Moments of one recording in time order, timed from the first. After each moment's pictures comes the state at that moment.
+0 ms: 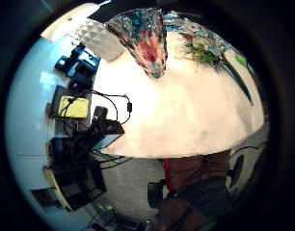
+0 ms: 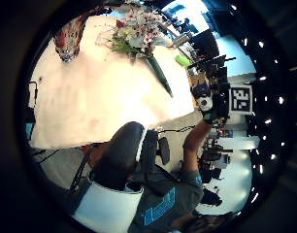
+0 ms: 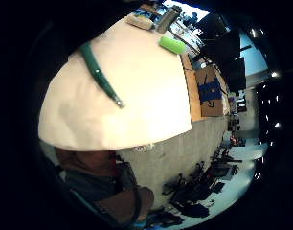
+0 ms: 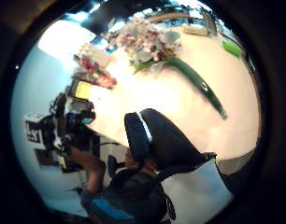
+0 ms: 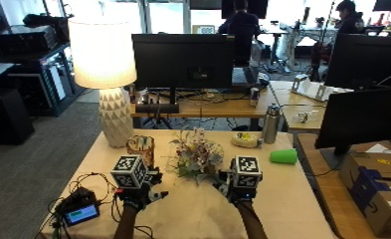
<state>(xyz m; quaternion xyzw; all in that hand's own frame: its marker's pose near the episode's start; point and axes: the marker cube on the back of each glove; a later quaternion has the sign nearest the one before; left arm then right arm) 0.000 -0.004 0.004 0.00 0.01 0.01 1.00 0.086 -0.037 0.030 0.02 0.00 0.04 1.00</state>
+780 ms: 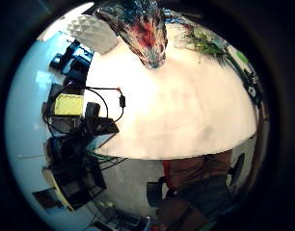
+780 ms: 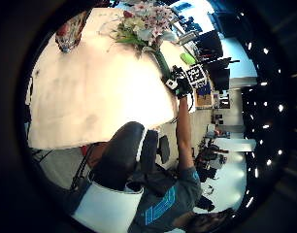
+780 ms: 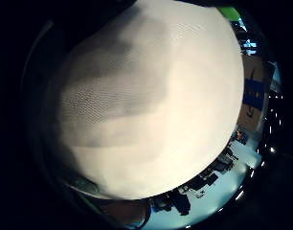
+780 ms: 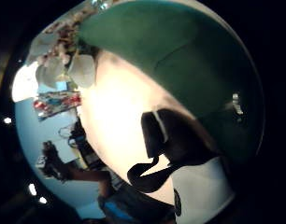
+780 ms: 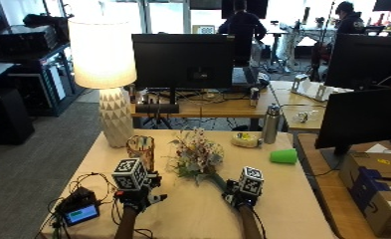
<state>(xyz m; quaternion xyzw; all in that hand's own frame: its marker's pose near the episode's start) -0.014 -0.013 0.034 -0.03 0.03 0.00 1.00 0.117 -0.099 0.176 -0.08 -0.19 -0.02 0.98</state>
